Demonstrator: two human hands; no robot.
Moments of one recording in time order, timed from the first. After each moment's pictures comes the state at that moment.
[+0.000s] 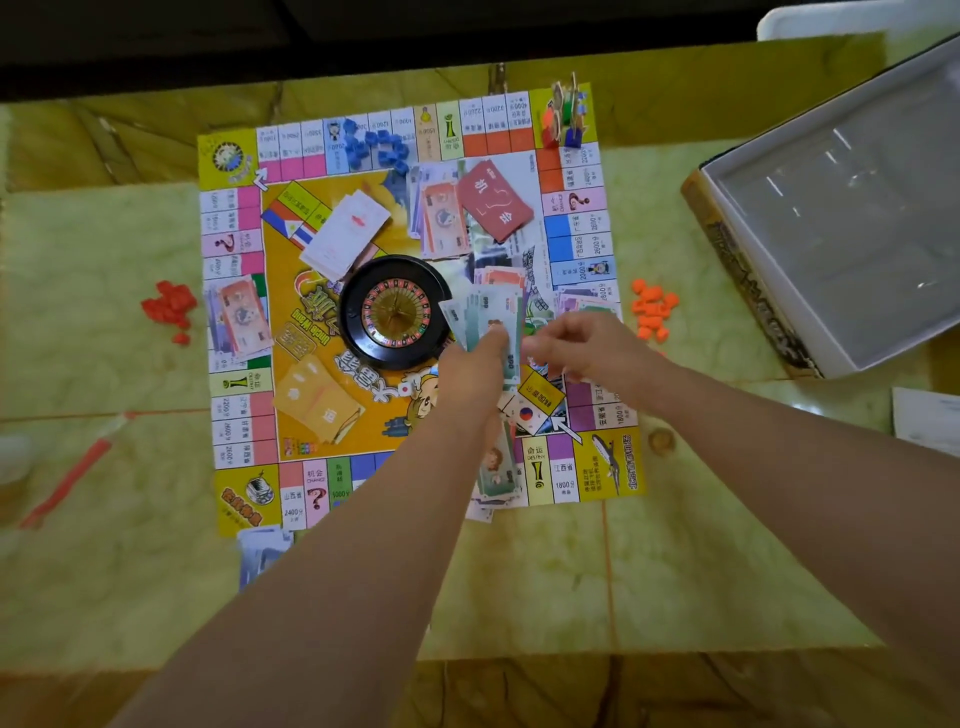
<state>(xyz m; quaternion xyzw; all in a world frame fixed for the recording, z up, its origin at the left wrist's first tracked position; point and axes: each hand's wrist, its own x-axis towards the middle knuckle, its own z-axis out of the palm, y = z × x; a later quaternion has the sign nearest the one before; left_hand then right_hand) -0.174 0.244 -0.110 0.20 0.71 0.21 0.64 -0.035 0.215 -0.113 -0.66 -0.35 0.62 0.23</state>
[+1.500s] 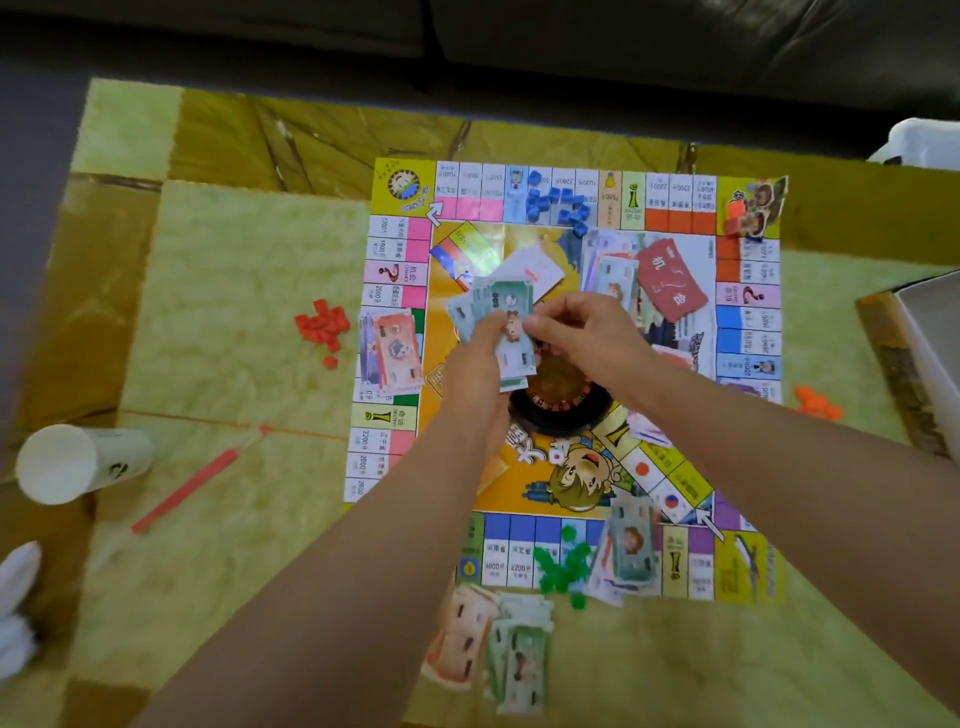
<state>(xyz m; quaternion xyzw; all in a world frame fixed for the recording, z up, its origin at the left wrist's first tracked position) -0.313 0.355 -0.107 0.07 0.60 0.35 0.71 -0.189 0.362 -0.106 -0.68 -0.40 0.56 0.27</state>
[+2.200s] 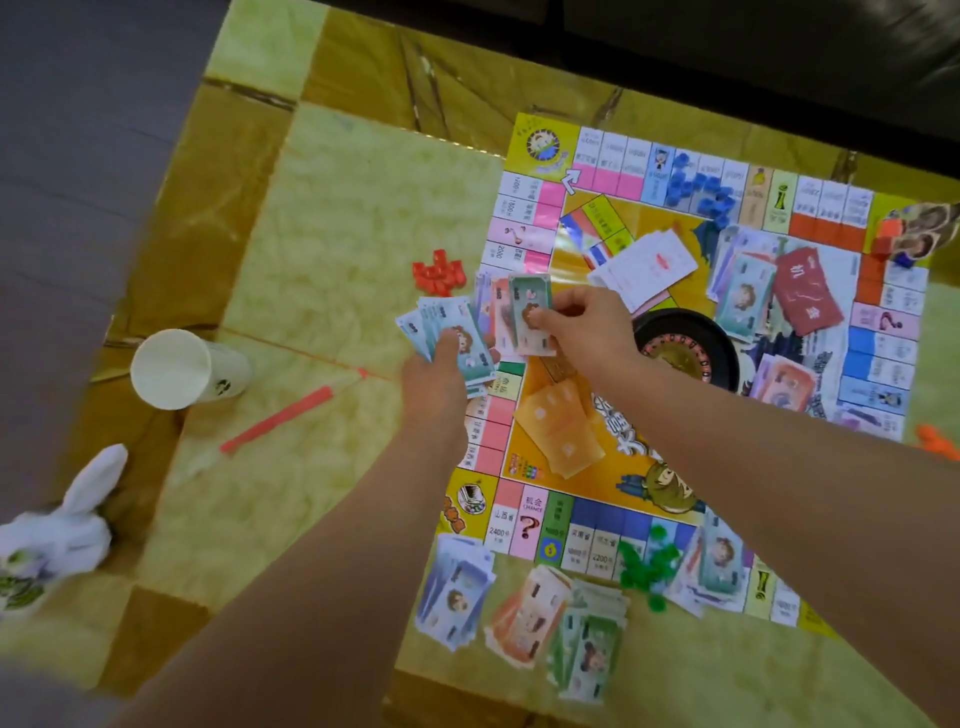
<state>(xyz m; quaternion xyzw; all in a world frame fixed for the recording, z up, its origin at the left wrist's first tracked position) -0.457 0.326 -0.135 0.04 0.70 0.41 0.59 -0.318 0.374 -0.139 -0.73 -0.40 0.50 0.21</state>
